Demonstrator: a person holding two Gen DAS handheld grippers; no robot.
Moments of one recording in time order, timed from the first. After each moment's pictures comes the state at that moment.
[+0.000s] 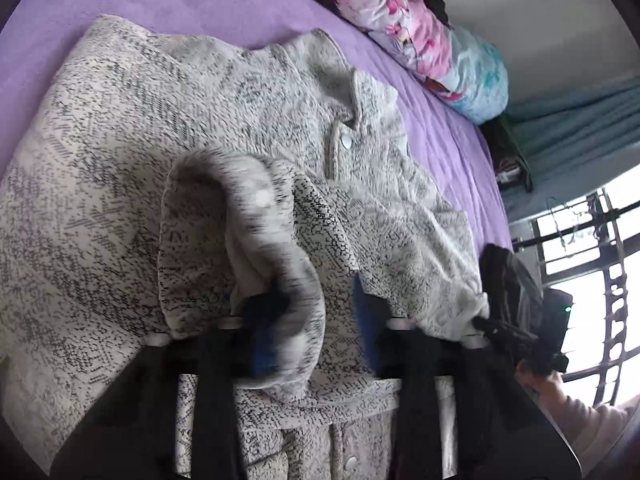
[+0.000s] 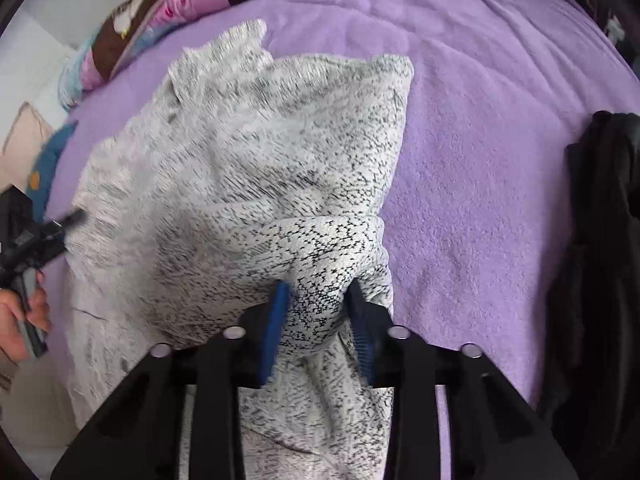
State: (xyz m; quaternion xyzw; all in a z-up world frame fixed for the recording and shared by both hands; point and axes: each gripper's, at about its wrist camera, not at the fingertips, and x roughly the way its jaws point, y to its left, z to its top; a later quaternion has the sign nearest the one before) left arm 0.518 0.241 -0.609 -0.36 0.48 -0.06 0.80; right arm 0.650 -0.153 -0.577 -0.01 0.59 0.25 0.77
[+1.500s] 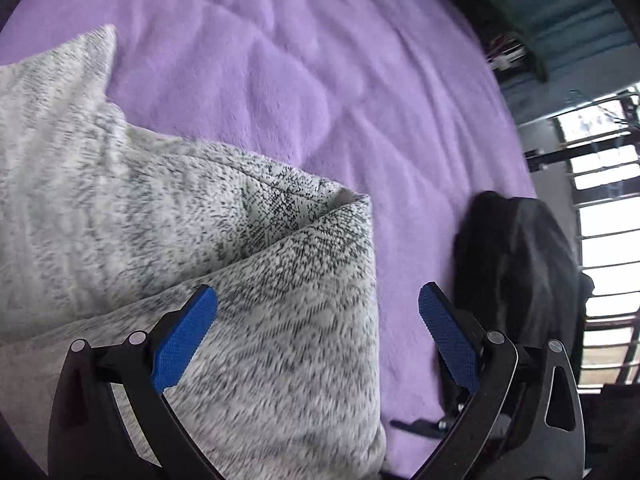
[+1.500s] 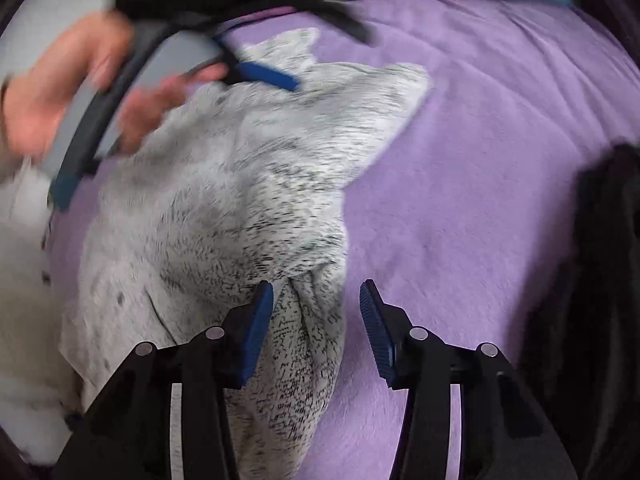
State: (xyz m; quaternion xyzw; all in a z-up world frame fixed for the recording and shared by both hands) left arm 0.770 -0.027 -0.607 -0.21 0.62 -0.13 0.74; right arm 0.642 -0.191 -0.588 -0.07 0.53 0.37 0.76
